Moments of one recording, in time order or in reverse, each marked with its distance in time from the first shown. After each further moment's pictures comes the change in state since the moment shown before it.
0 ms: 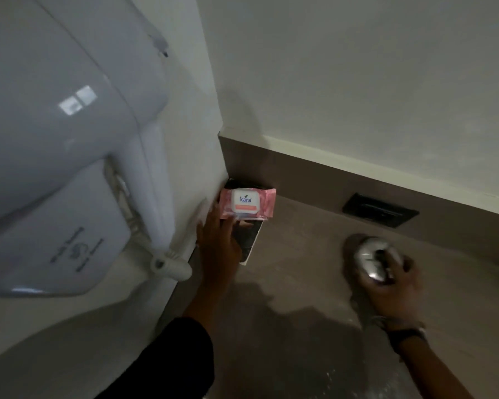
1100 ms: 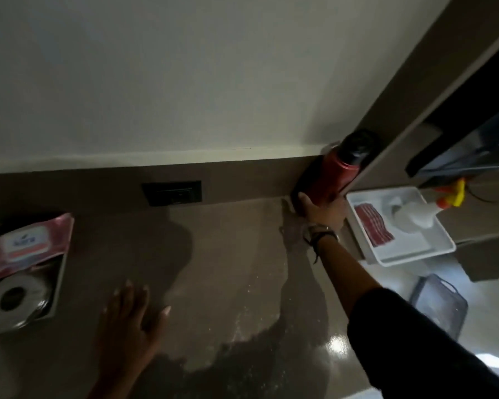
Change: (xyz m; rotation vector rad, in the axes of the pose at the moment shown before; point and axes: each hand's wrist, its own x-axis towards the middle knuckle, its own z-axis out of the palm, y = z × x) left_hand -0.140 0.099 0.064 0.154 -0.389 0.332; right_hand 0.064 0.155 -0.167 0.152 0.567 0.725
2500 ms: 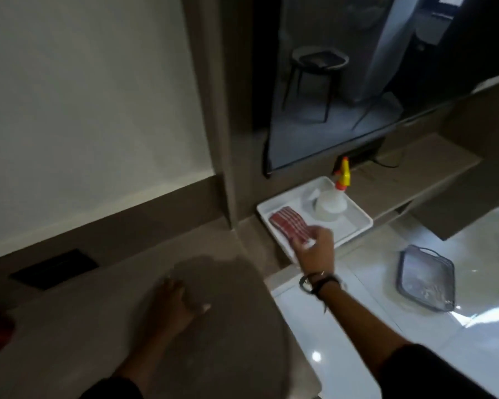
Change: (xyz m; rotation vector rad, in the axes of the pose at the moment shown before) left_hand 0.060 0.294 -0.003 0.036 -0.454 0.220; right_hand 0.081 0.156 -0.161 0.138 0.077 -0.198
